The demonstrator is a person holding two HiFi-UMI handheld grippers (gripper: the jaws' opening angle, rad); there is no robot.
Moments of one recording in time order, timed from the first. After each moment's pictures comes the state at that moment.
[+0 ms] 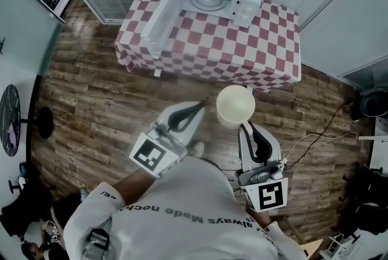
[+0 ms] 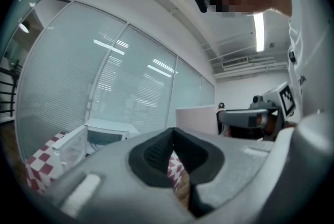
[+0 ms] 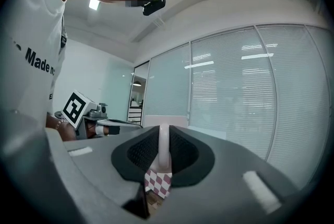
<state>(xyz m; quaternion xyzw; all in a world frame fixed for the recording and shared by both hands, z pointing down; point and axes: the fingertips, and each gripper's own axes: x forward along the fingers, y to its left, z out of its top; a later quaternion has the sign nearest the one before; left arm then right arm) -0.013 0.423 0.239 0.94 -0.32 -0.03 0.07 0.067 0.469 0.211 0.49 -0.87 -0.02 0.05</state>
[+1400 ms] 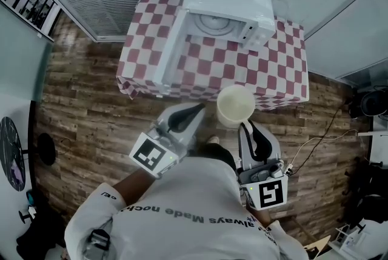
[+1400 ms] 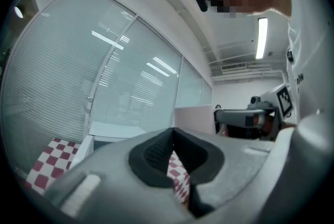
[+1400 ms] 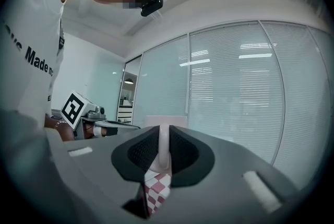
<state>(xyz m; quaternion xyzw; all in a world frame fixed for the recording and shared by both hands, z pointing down) -0.124 0.216 0.240 0.96 -0.27 -0.03 0.08 -0.046 0.264 0.210 0.52 -0.85 -0.02 0.05</state>
